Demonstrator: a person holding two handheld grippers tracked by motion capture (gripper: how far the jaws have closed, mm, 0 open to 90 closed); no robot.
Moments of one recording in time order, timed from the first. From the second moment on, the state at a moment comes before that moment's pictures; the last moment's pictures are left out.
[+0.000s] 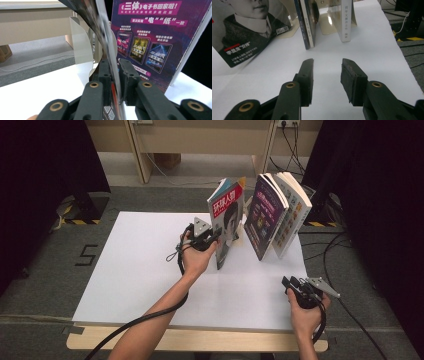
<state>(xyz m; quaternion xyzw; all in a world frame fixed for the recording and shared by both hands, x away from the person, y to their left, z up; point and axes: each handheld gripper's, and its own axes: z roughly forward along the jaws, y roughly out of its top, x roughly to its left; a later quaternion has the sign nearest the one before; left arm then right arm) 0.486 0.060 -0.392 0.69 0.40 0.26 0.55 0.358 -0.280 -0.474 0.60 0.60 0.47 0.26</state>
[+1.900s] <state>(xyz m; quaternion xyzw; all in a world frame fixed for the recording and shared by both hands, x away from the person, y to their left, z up) 0.507 0.045 -0.337 0.67 0.39 0.28 0.57 0.360 -0.281 -0.476 0.60 0.60 0.46 0.25</state>
